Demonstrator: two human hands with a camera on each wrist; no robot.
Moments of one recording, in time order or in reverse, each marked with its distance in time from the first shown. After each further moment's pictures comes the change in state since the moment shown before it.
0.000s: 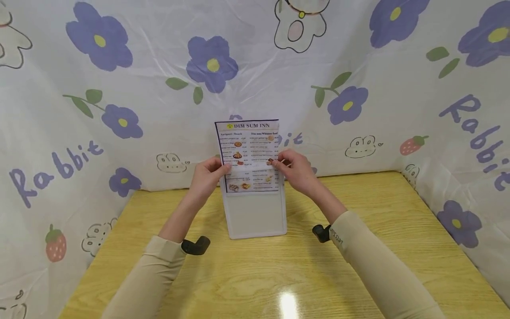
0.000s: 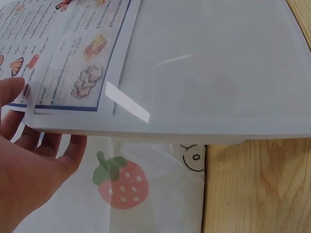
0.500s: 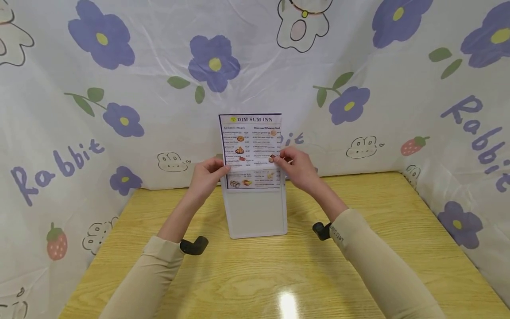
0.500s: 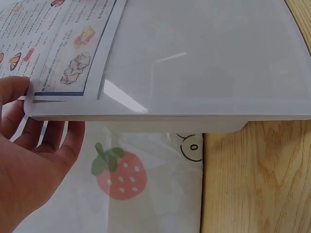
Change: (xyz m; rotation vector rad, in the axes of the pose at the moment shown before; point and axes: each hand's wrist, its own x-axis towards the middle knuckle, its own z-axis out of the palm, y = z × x) left_hand -0.002 -0.001 -0.006 0.065 0.010 0.003; right_hand 0.006 -0.004 -0.002 0.024 0.019 0.026
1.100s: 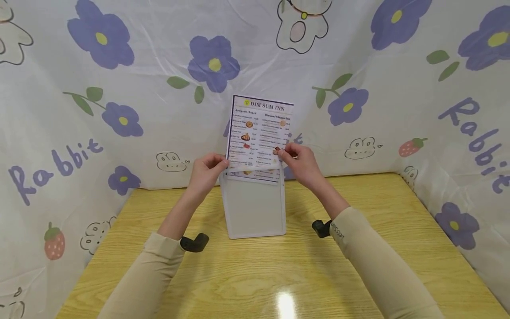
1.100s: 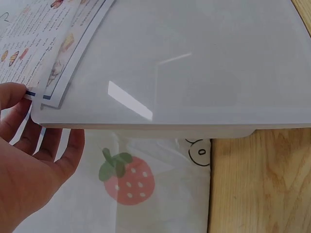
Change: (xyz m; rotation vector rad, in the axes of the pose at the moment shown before) left_hand 0.005 0.012 0.004 0.047 0.057 -0.013; right_hand 0.003 0.000 -0.010 0.079 0.076 0.027
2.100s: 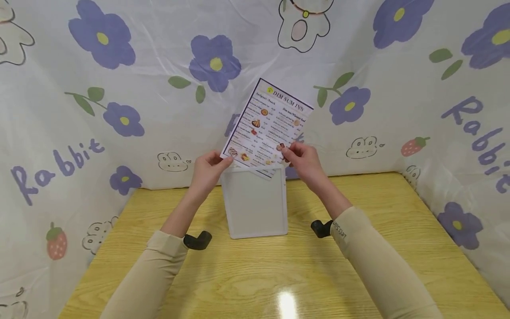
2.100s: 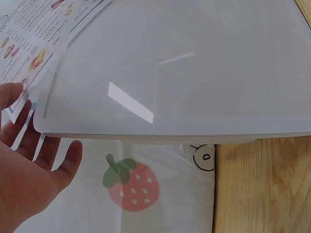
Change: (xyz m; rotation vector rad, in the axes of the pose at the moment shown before) left_hand 0.004 0.003 0.004 0.004 0.036 -0.011; right_hand 0.003 0.004 0.001 0.214 0.031 0.105
